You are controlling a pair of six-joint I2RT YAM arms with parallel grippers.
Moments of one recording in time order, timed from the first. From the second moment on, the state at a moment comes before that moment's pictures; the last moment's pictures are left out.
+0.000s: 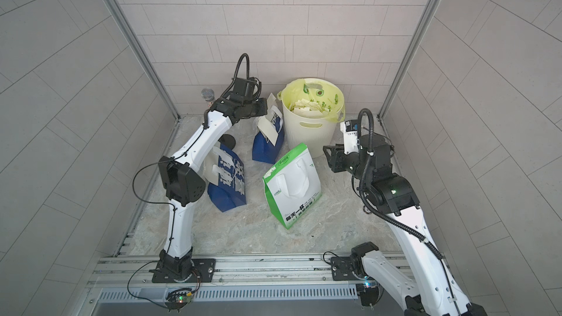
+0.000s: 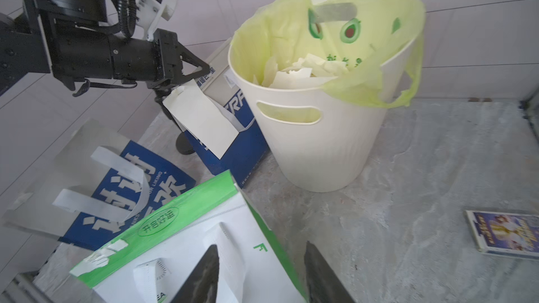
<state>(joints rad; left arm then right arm) -0.43 2.10 2.22 -0.74 0.09 -0.41 0.26 0.91 1.19 -0.69 -0.20 0.24</state>
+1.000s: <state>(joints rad) -0.30 1.69 1.66 -0.23 0.37 -0.45 0.46 1.64 1.46 -0.20 -0.59 0.49</state>
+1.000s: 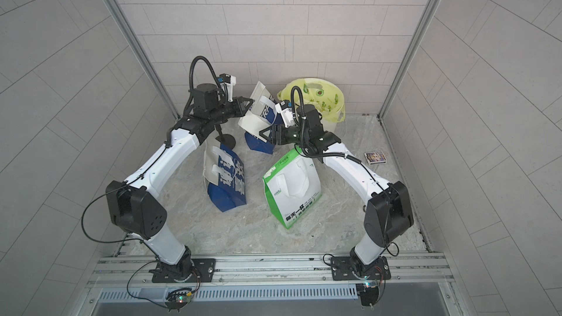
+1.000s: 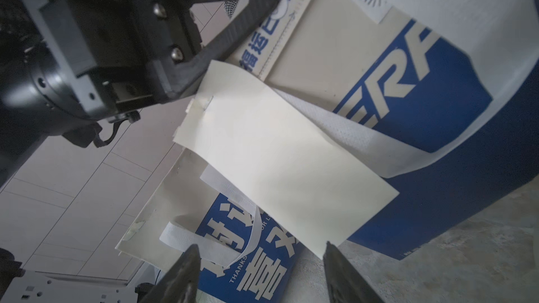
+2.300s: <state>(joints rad) -0.23 1.64 1.53 -0.10 0.37 -0.92 0.46 1.74 1.58 -0.15 -0.66 0.70</state>
